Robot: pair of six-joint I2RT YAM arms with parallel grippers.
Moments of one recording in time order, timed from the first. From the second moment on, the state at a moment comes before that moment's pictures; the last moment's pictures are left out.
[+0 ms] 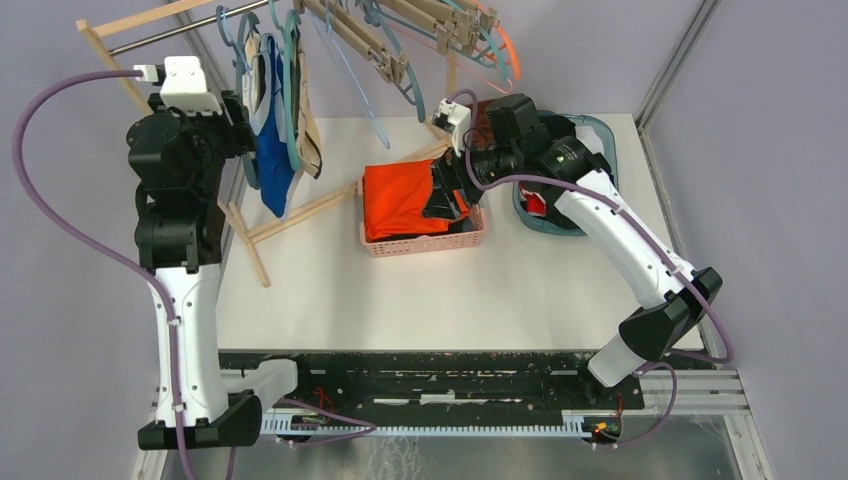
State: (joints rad) left arm 0.05 1.11 1.63 -0.54 -0.07 0.09; right arm 0.63 1.60 1.81 -0.83 -0.59 -0.03
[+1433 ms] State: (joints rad) left arm 0.06 1.22 1.60 -0.52 -0.15 0.16; right arm 0.55 1.56 1.71 -0.82 -0.64 -0.03
